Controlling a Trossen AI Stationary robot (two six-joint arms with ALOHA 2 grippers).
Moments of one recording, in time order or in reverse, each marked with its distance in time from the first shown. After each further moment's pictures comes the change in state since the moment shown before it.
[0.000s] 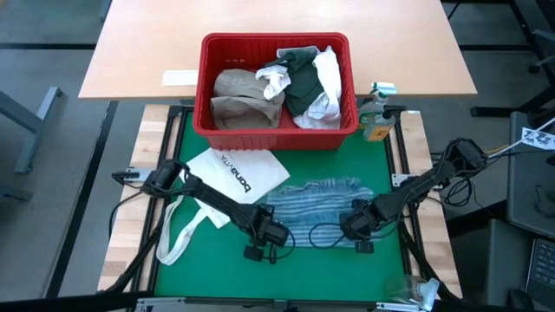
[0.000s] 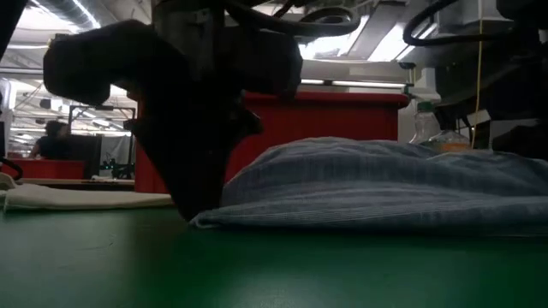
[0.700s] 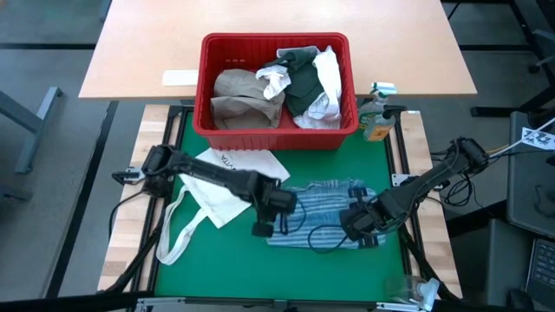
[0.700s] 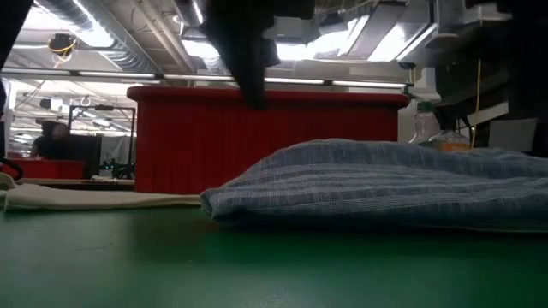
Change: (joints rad) left arm 0.175 -0.134 0.196 -0.172 -0.005 0.088; right arm -0.002 -0.023 0.396 -0.458 0.286 -0.218
